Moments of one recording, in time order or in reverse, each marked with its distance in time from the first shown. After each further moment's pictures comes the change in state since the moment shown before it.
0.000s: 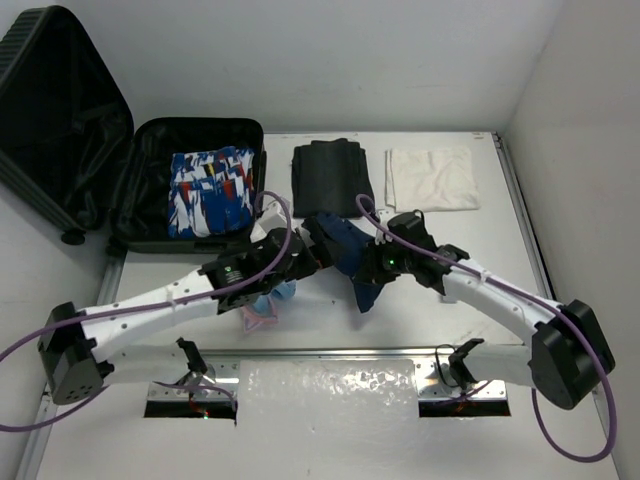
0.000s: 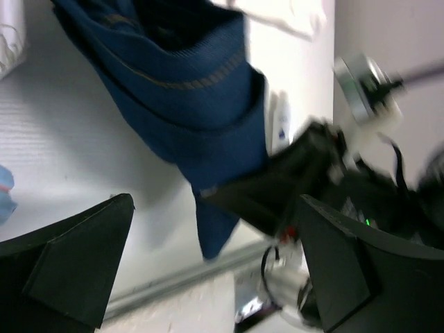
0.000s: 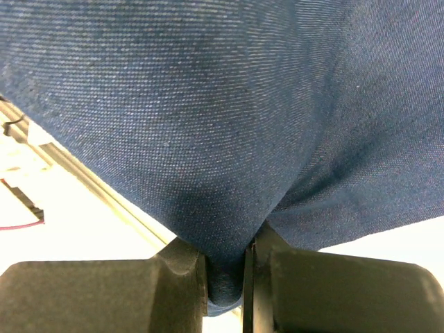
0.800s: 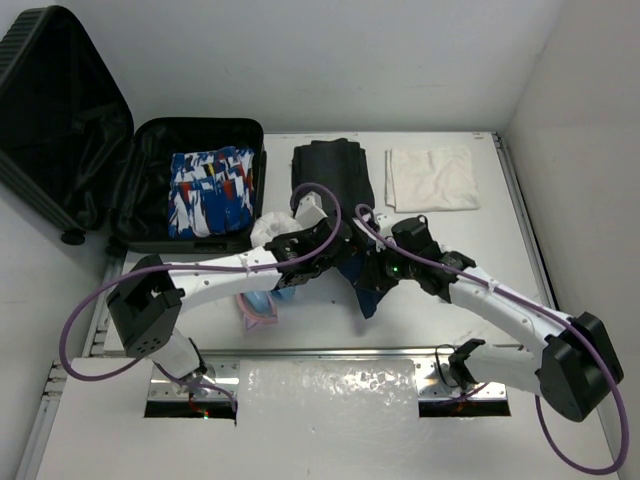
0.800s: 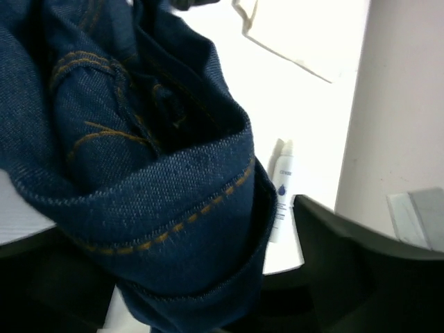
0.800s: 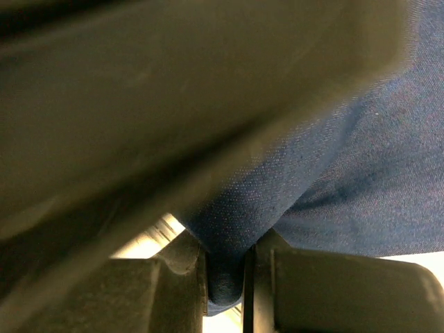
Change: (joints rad) left arm -0.013 0.449 0.195 0.142 -0.115 -0.179; right arm 0.019 -0.083 -0.043 0.000 -0.040 -0.086
